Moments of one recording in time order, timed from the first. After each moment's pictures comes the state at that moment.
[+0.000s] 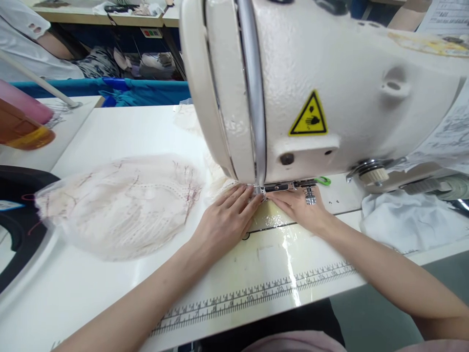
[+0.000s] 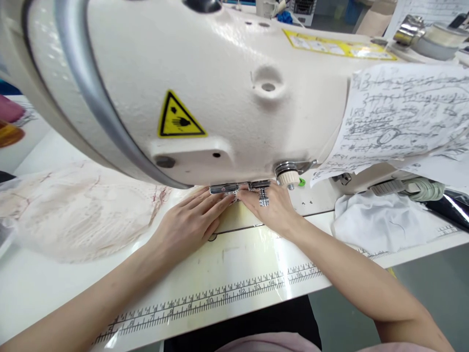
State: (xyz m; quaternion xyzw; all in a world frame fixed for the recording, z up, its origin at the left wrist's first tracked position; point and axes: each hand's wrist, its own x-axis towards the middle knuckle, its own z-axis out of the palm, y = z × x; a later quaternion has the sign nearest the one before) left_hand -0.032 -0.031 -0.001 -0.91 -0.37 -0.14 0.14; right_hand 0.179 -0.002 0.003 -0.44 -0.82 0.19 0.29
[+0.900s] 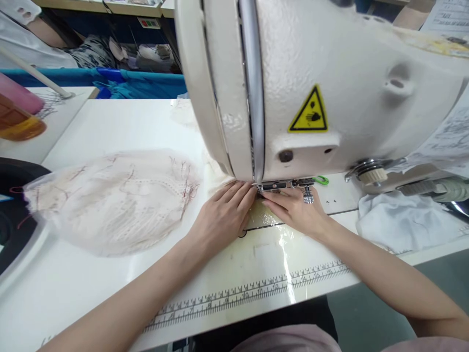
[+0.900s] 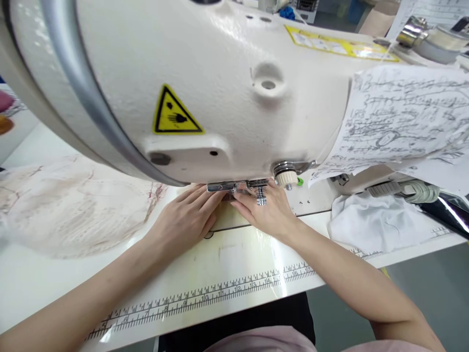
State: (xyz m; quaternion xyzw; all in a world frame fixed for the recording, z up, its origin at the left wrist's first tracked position) left_hand -0.030 -0.027 -0.005 -0.90 -0.39 -0.15 0.16; right_hand 0.182 -0.007 -0.011 -0.39 -0.88 -0.08 0.27
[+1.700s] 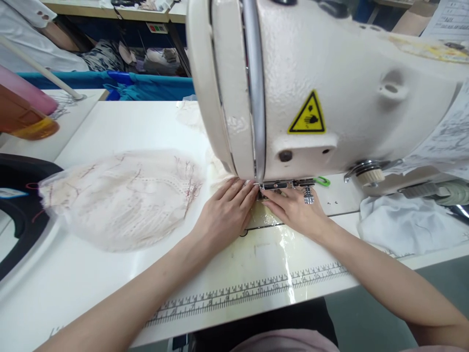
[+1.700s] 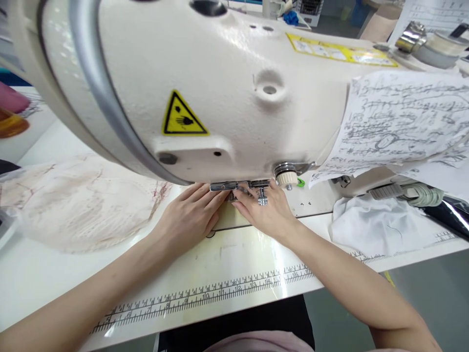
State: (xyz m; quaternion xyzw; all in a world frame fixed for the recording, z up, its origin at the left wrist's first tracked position) left_hand -0.028 -0.028 -0.002 -0.89 -0.41 -0.12 0.14; right_hand 0.175 -0.014 -0.004 -0.44 -0.88 -0.09 0.19
